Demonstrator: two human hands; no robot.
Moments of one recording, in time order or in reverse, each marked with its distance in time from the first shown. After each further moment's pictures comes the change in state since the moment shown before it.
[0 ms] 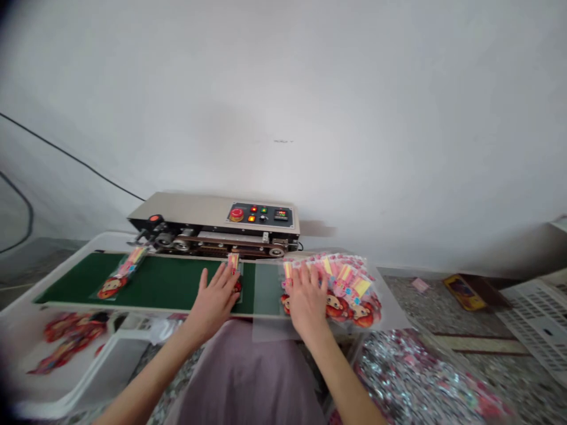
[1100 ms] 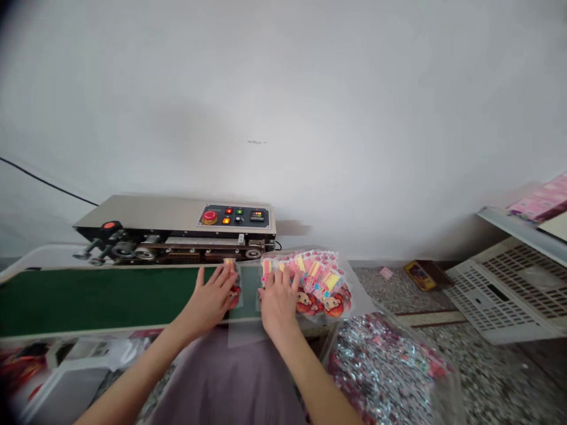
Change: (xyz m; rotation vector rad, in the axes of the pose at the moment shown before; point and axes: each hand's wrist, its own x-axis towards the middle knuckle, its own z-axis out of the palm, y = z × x) left_hand 0.034 0.028 0.004 -0.043 -0.036 0.180; right_hand -0.003 -0.014 -0.013 -0.012 -0.022 0.026
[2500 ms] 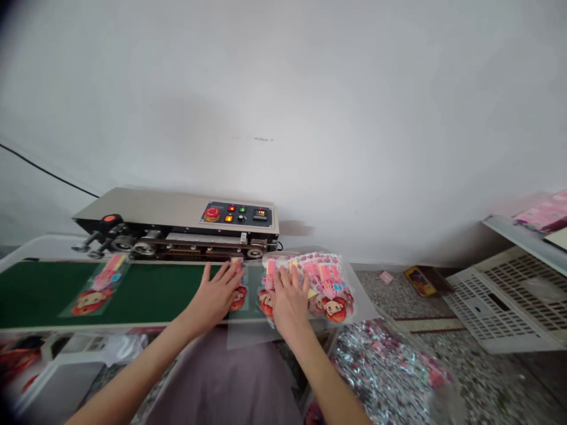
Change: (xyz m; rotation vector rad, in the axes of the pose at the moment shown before) left_hand 0.009 0.004 0.008 -0.009 0.041 0.026; right_hand -0.004 0.030 0.005 0.016 -0.049 -0.076
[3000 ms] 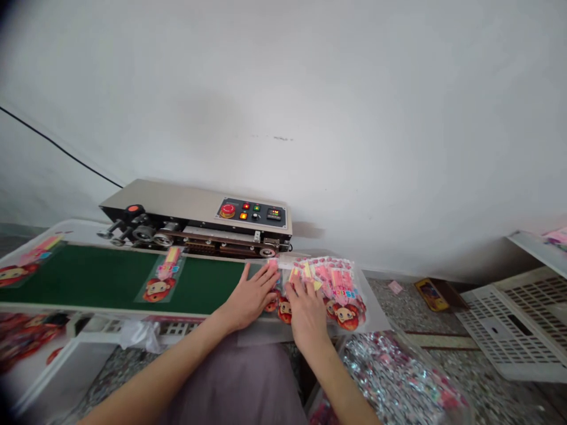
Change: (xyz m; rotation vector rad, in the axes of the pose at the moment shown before) left_hand 0.020 0.033 0.026 -0.168 -0.014 0.170; right_hand -0.015 0.010 -0.008 -0.164 -0.090 -0.088
